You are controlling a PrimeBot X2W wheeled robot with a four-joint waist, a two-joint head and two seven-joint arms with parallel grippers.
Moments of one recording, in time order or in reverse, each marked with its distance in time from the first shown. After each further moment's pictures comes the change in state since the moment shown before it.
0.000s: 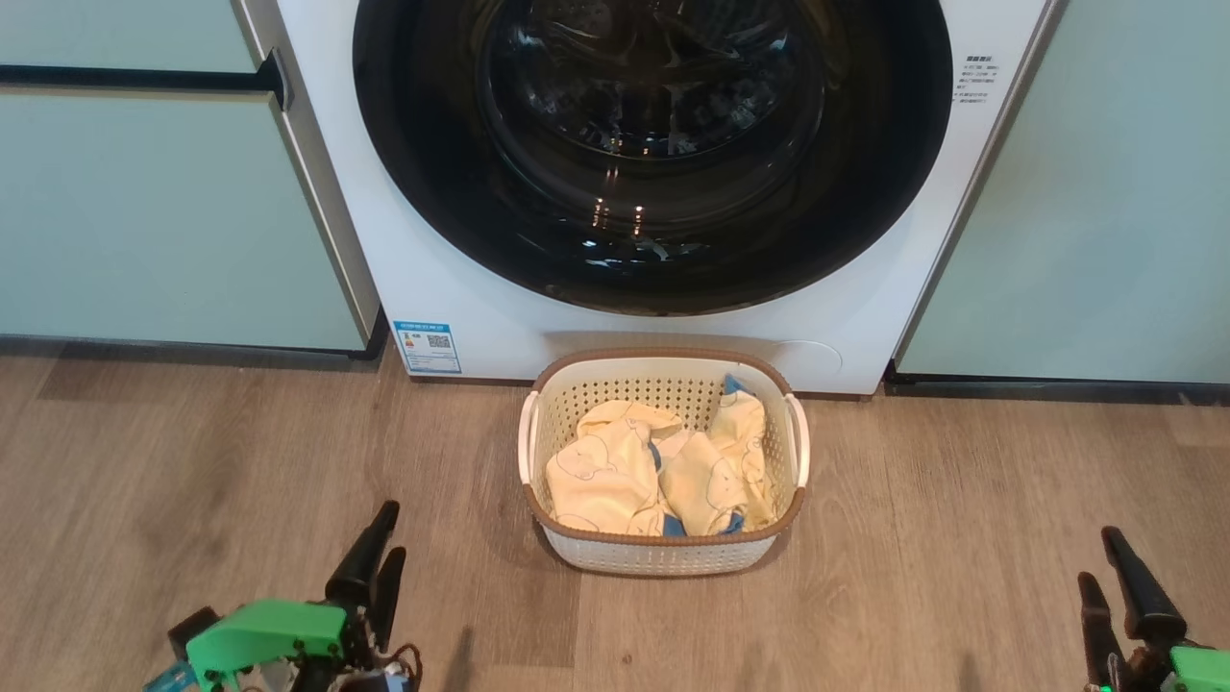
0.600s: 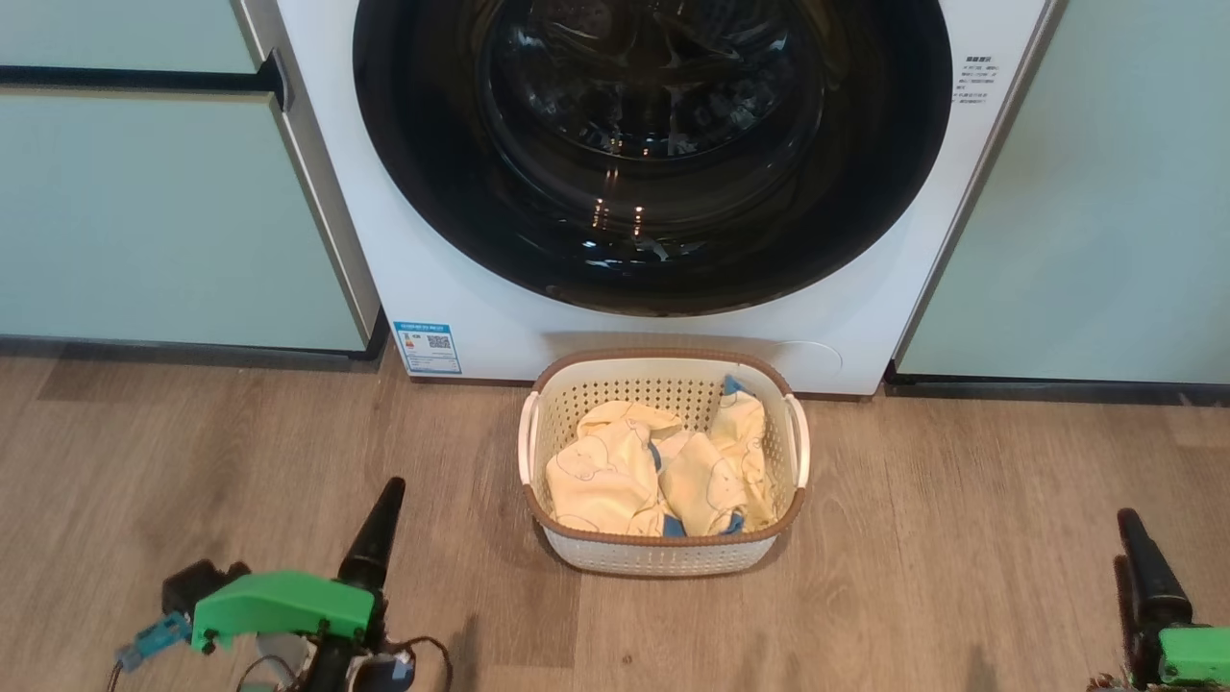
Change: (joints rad) left arm -0.038 0.021 -0.040 0.000 0.265 0.000 -0.071; right arm -0.024 -0.063 0.059 -0.002 -0.198 0.000 -0.102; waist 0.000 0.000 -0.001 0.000
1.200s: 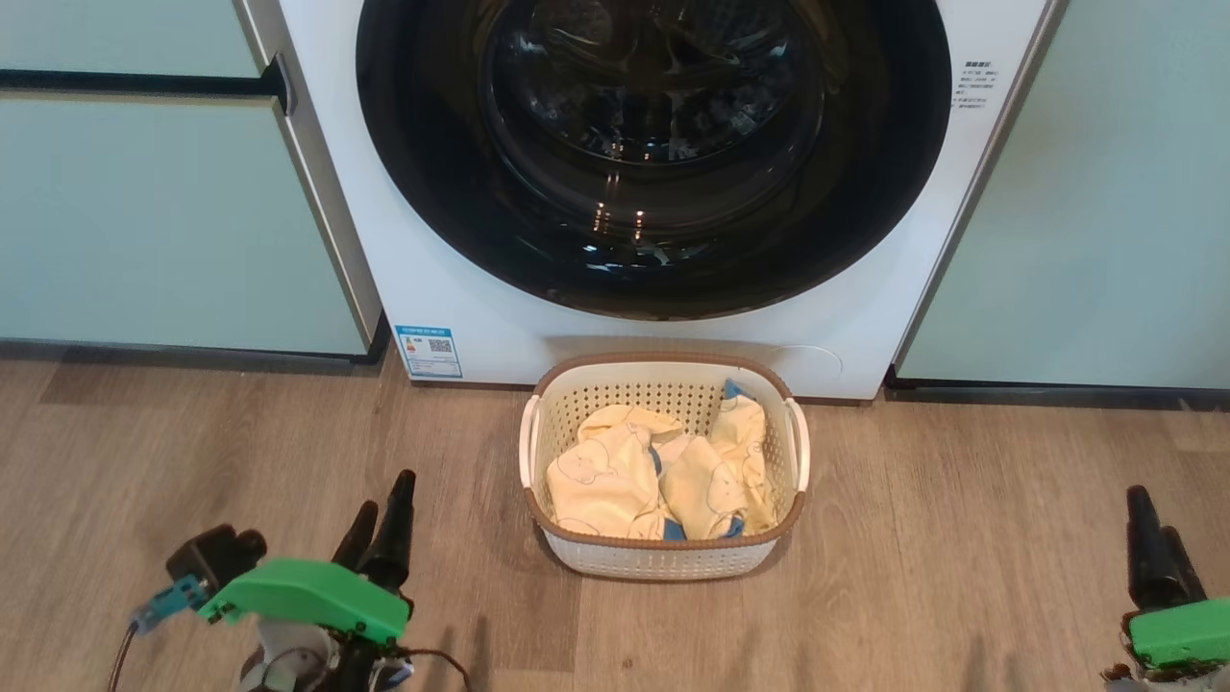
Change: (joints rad) left arm -0.001 0.000 -0.005 -0.027 0.416 0.018 -0.053; right arm -0.035 -0.015 -0.017 0.009 -0.458 0.000 -0.058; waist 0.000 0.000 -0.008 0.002
